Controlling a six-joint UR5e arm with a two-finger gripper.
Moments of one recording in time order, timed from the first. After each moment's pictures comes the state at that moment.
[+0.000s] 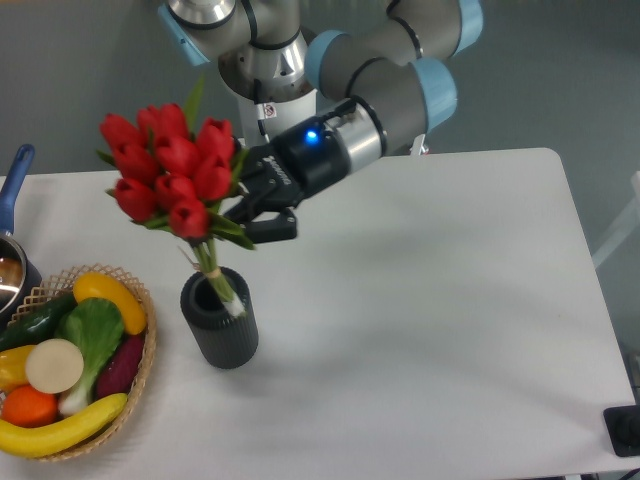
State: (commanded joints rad) arm 2.54 -1.72 -1.87 -0.82 -0.01 1.25
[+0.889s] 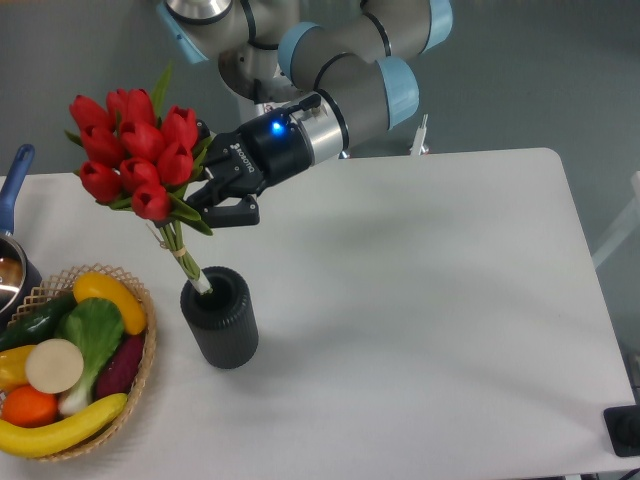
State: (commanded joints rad) arm 2.56 -1.69 -1.94 -0.82 0.00 1.25
